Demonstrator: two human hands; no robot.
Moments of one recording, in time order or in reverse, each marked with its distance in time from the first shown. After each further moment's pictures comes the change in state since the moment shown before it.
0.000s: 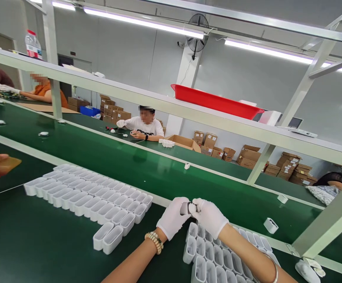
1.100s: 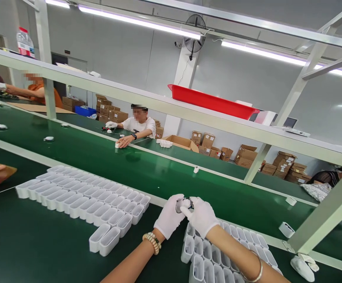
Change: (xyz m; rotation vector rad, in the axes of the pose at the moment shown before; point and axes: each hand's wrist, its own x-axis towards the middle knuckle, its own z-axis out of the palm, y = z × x) left_hand 0.003 -0.020 0.011 -0.106 0.165 0.043; right_hand -0.003 -0.031 -0.001 -0.082 0.042 0.192
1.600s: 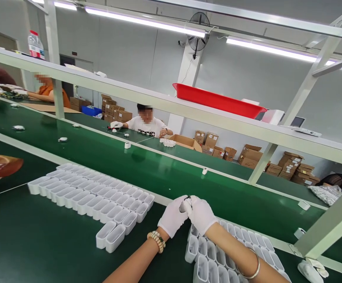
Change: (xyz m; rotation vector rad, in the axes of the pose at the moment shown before) left_hand 0.002 0.014 -0.008 0.032 -0.078 -0.048; right_hand 0.011 -0.012 0.008 -0.133 -0.021 -0.124
